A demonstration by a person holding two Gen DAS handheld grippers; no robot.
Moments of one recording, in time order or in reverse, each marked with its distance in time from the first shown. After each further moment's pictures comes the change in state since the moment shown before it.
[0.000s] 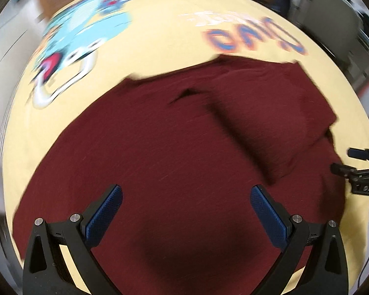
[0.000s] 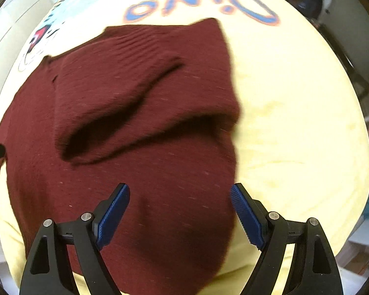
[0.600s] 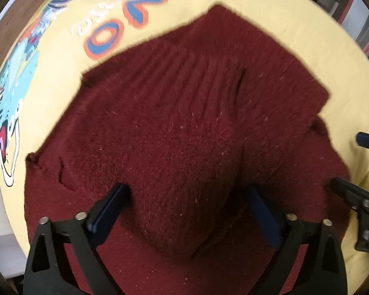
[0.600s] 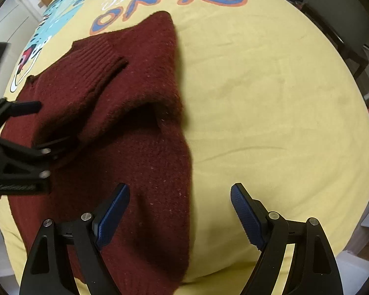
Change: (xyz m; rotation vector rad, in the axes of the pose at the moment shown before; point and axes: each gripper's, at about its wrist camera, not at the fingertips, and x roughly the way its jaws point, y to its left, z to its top) left arm 0.118 -0.129 0.063 0.322 0.197 0.025; right arm 0.001 -0.080 -0.012 0.098 0.002 0.042
